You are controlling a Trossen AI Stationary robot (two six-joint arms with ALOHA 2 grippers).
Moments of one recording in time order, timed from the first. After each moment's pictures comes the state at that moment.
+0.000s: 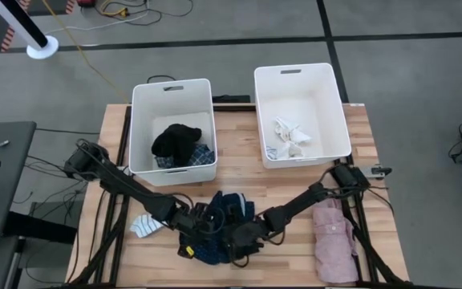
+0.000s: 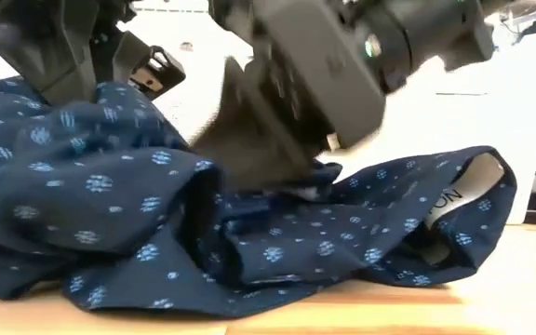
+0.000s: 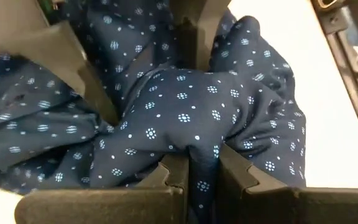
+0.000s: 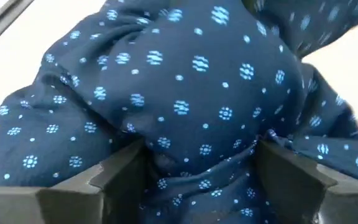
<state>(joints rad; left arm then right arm) -0.51 1.69 1.11 -0.39 -0.07 -0.20 0.44 2.17 1.29 0.24 0.32 0.13</state>
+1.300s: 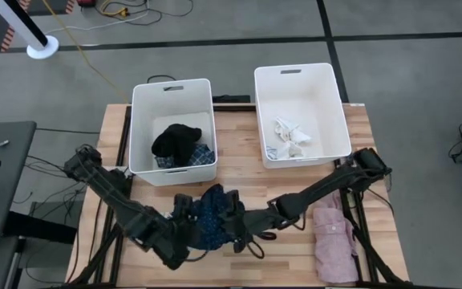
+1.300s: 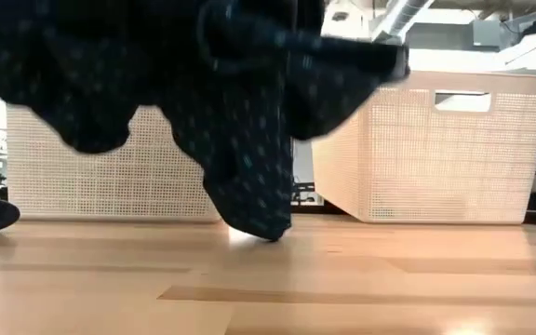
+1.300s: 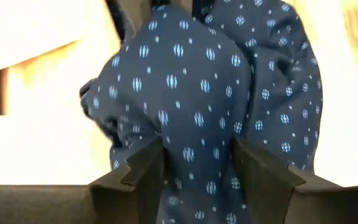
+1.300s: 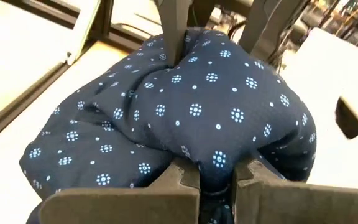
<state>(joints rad) -0.71 1.71 1.70 -1.25 -0.54 -0.39 0.44 1.87 1.32 0.17 0.43 -0.22</state>
